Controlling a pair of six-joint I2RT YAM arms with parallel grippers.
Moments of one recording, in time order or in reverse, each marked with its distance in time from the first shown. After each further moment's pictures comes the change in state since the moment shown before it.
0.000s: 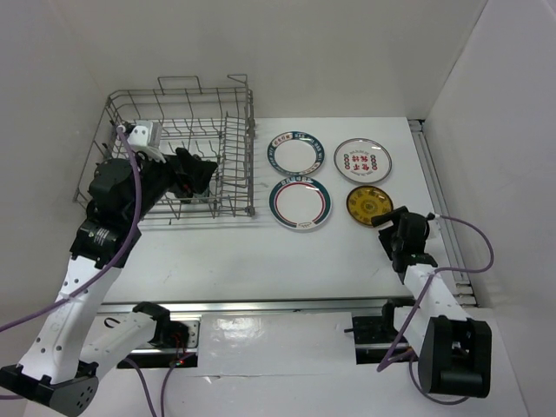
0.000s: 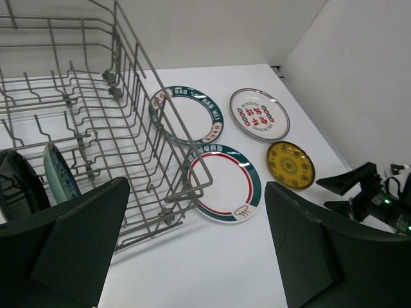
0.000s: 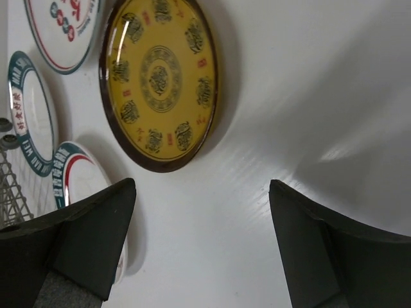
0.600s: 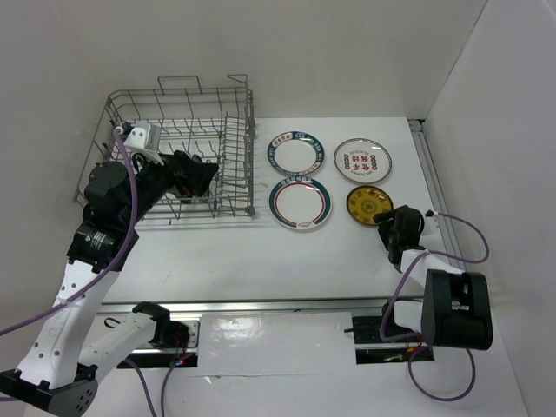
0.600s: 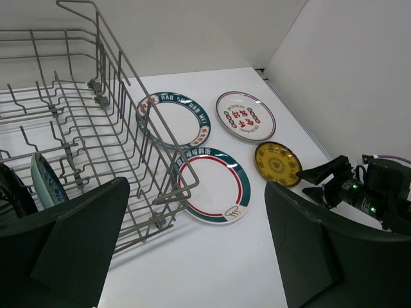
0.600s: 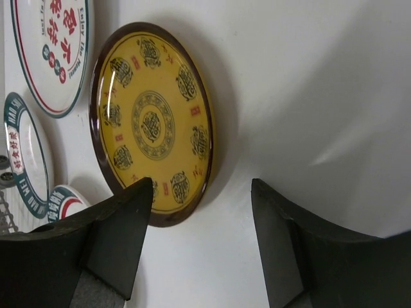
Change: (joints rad) left arm 0.000 -0.021 -0.001 0.016 0.068 0.000; right arm 0.000 0.278 -0.004 0.264 0.077 0.051
